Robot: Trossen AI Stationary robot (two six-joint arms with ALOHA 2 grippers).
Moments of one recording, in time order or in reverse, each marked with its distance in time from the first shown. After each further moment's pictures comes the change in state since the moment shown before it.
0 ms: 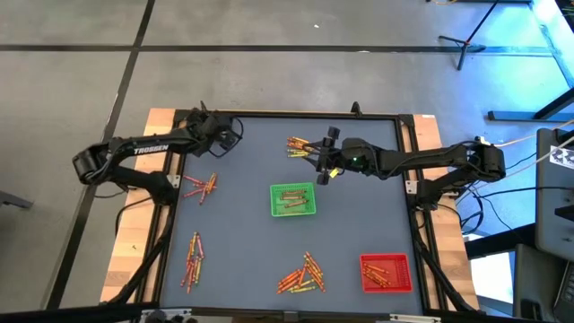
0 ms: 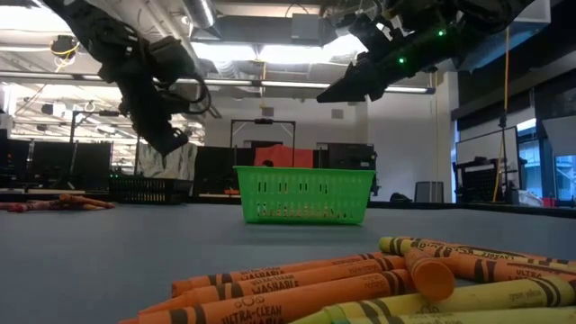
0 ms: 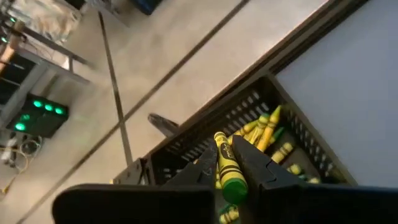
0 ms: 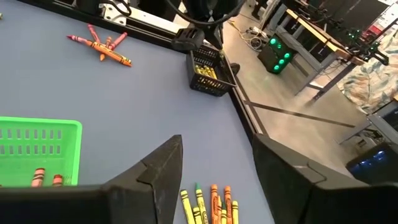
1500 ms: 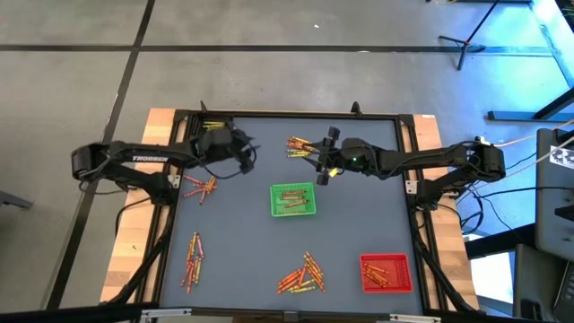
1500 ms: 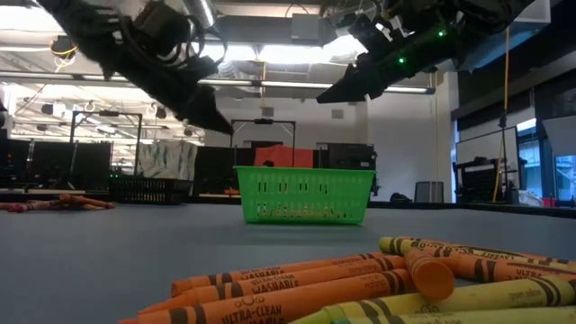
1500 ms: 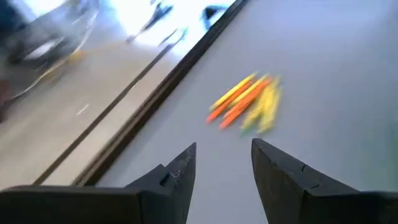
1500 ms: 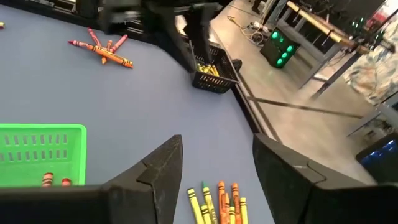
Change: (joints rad) left arm -0.269 -0.022 -0.096 0.482 0.533 0.053; right arm 0.000 0.001 -0.001 -0.007 0.000 0.057
